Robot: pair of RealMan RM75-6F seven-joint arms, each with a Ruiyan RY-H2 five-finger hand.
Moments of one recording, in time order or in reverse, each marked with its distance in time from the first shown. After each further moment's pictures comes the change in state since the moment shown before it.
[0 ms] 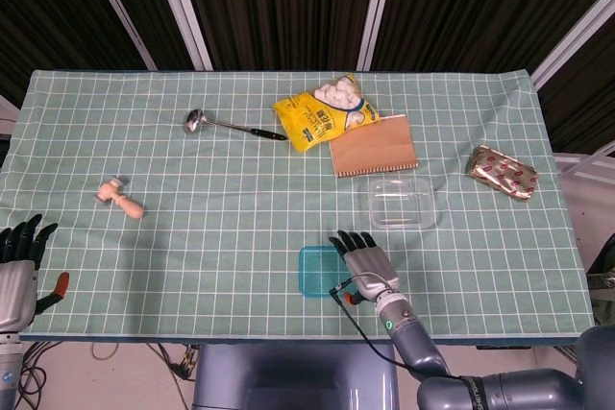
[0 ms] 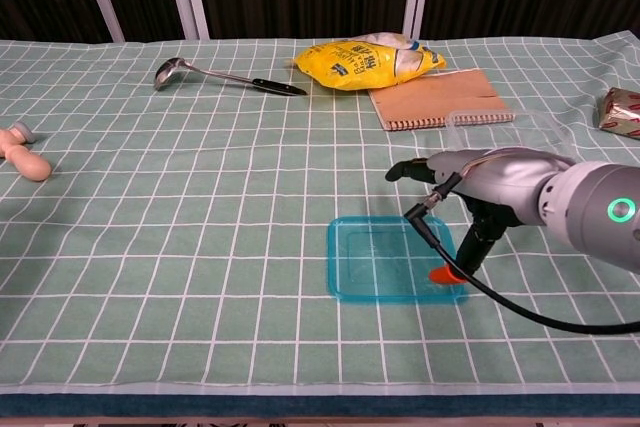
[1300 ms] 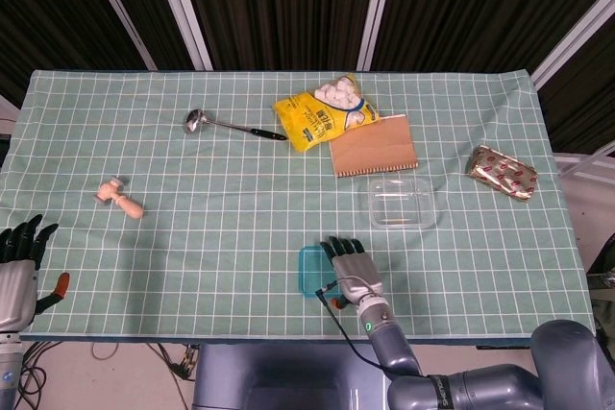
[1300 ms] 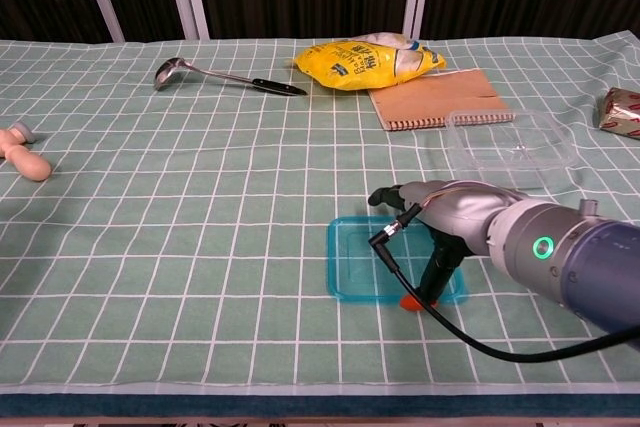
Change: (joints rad) left arm -0.003 0.002 0.002 -0.002 -0.007 -0.007 -0.004; right arm 0.053 -0.168 0.014 0.108 0.104 0.081 -0.022
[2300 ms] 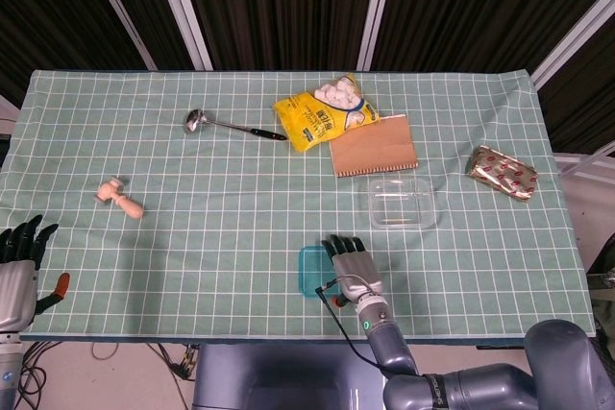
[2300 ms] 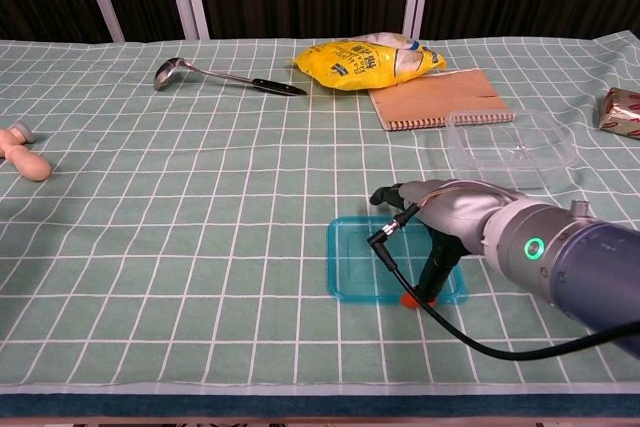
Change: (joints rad) left arm -0.001 0.001 0.000 -0.003 -0.004 0.000 0.001; right arm 0.006 -0.023 0.002 0.024 0.012 0.020 -0.018
